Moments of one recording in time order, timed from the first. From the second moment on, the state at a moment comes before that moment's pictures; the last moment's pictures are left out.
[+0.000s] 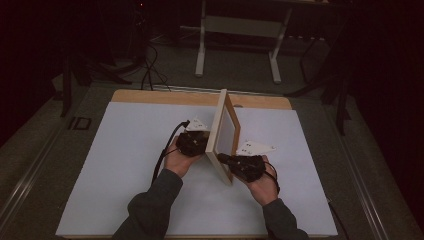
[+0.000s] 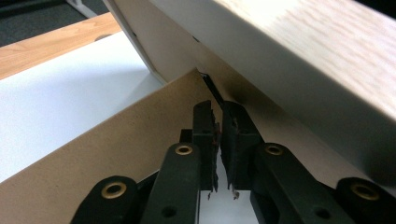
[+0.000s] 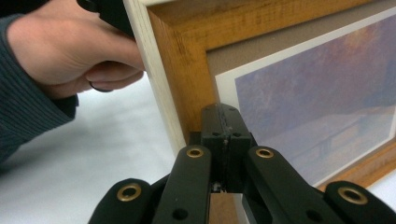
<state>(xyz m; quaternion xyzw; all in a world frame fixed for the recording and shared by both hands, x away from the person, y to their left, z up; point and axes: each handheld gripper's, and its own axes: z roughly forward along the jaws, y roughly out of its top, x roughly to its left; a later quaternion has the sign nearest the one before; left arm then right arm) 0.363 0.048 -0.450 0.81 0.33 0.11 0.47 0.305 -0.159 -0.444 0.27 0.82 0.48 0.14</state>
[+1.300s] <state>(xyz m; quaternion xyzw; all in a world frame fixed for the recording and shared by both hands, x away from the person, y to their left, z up) 0.324 0.088 -0.451 0.83 0.30 0.07 0.46 0.317 -0.180 -0.456 0.33 0.82 0.45 0.15</state>
